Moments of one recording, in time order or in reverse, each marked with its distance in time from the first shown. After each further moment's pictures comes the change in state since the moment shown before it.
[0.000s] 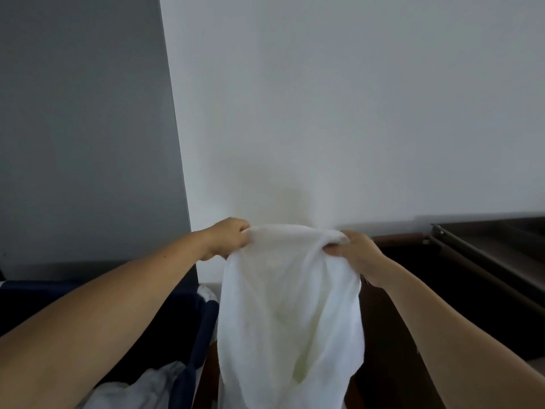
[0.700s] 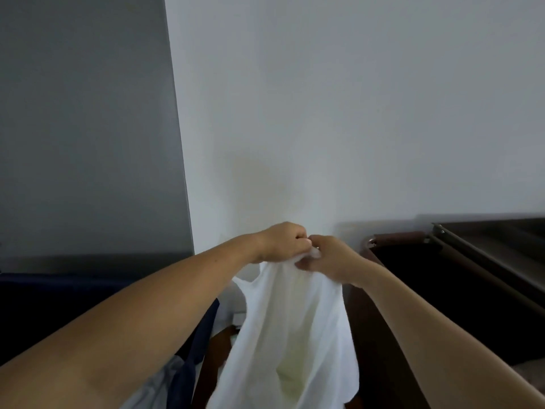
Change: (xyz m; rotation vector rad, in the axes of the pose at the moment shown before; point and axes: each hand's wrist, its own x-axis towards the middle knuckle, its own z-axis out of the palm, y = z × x) left_hand -0.009 0.063 0.053 0.074 -0.141 0.287; right_hand -0.011 -0.029 0.043 -0.399 -0.185 -0.113
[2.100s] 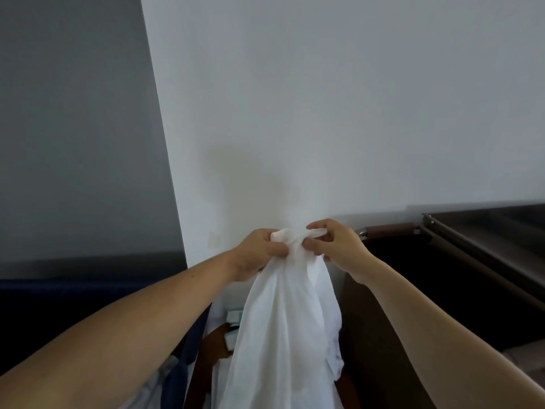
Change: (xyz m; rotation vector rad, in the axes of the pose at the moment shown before) left_hand 0.004 -0.040 0.030 -0.736 0.069 -0.079; right_hand -0.006 0.027 -0.014 0.444 0.228 0.044
